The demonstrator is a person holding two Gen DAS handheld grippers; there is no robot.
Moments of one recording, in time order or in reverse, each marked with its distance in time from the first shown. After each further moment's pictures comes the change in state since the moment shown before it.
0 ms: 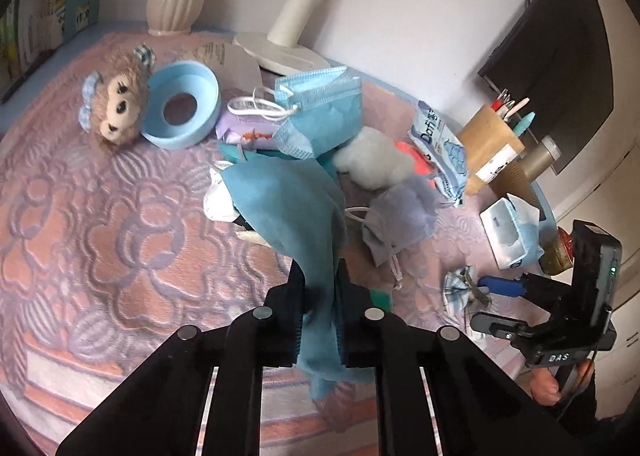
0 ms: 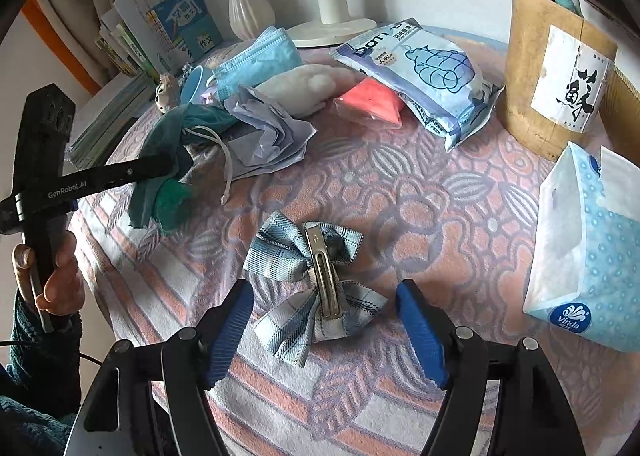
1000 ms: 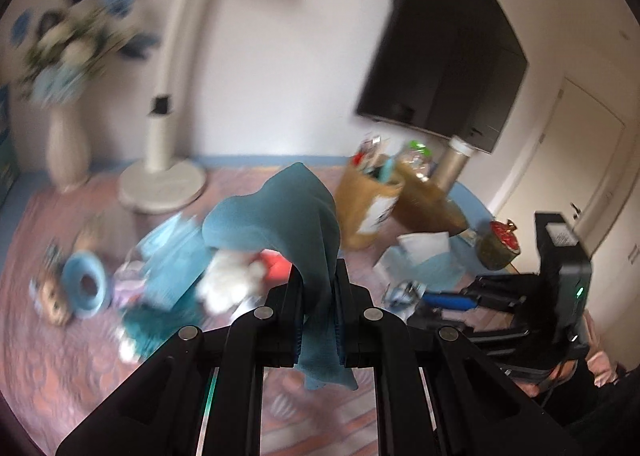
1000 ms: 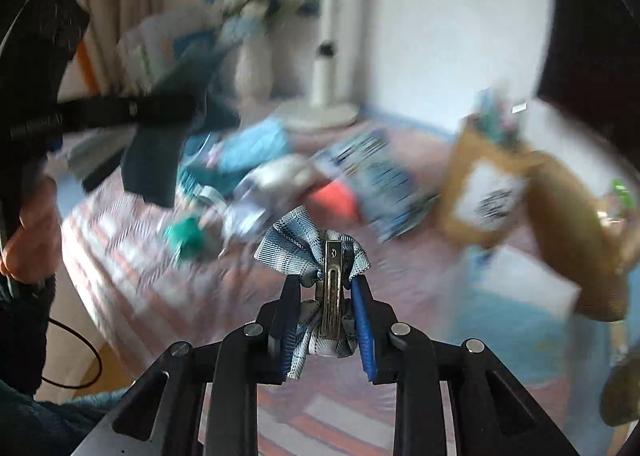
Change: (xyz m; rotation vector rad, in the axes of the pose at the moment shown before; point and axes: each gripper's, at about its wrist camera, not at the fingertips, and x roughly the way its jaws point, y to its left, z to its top) left arm -0.051 -0.125 0.052 0.332 -0.165 -0.152; right arm -0.093 0.013 0.011 -0.113 -0.237 -0.197
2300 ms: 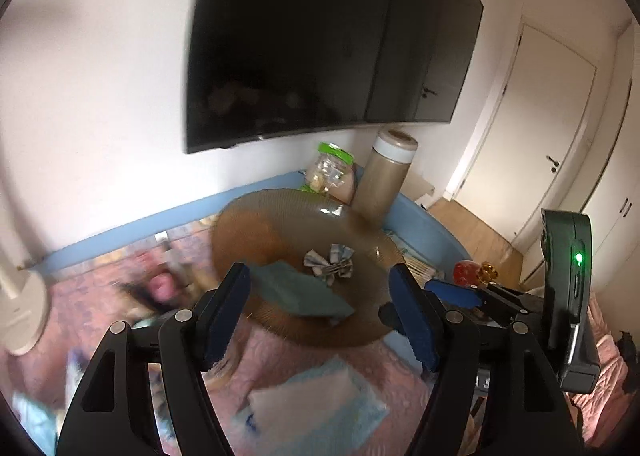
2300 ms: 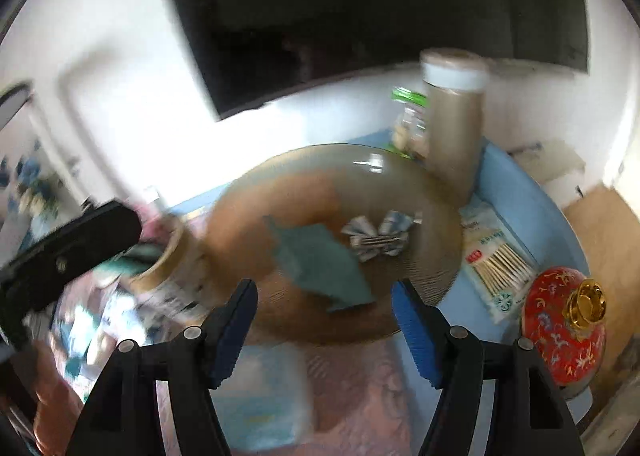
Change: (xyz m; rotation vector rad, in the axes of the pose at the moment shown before) left arm 0.197 -0.191 0.115 0.185 0.086 -0.111; right arm -0.058 -0.238 0.007 0.590 -0.061 -0.287
